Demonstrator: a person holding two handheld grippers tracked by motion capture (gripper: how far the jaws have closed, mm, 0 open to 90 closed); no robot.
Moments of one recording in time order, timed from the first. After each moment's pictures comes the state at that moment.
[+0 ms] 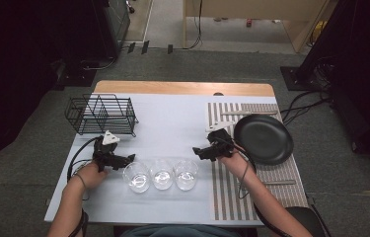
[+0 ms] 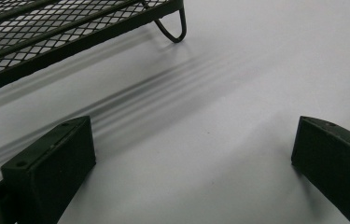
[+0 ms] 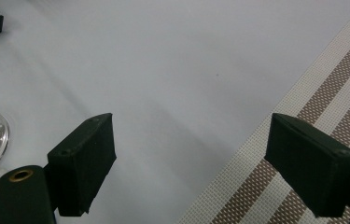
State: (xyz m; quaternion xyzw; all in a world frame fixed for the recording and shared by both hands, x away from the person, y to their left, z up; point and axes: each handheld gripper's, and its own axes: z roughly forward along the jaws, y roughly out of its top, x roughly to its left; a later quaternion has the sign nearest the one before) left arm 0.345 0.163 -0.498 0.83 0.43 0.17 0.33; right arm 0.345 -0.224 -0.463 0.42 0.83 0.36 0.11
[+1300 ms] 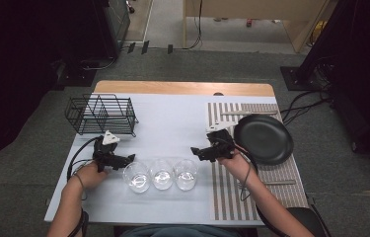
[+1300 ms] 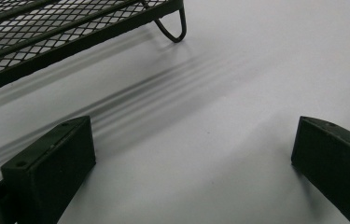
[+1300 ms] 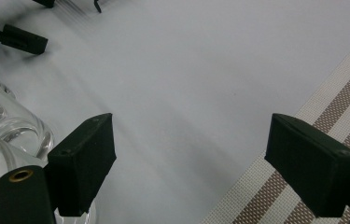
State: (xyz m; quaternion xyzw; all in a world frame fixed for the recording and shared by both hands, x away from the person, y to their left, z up) left arm 0.345 0.163 -0.498 0.83 0.43 0.17 0.33; right arm 0.332 -0.222 -0.444 0.40 0.82 0.39 0.10
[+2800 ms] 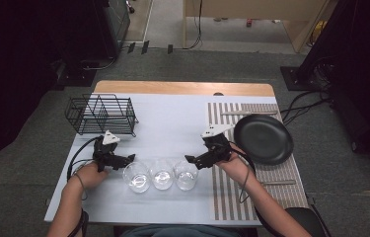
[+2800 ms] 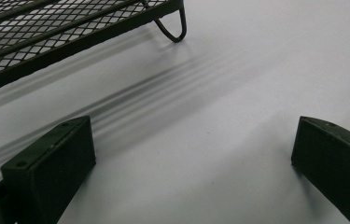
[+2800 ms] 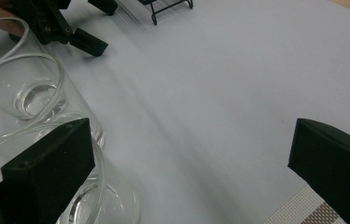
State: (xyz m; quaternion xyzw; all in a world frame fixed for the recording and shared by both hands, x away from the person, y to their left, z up) left arm 0.345 0.163 -0.498 0.83 0.43 0.17 0.33; right arm 0.320 -0.211 -0.435 0.32 0.84 0.43 0.08
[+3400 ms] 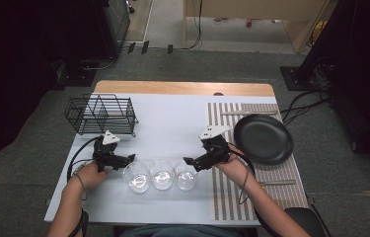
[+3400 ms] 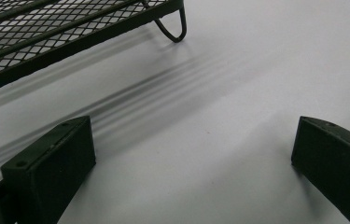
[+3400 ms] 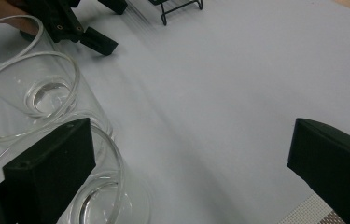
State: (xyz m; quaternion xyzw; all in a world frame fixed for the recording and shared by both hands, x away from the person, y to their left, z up) left arm 0.345 0.163 -0.498 0.83 0.43 0.17 0.33; right arm 0.315 -0.205 -0.433 0.31 0.84 0.43 0.08
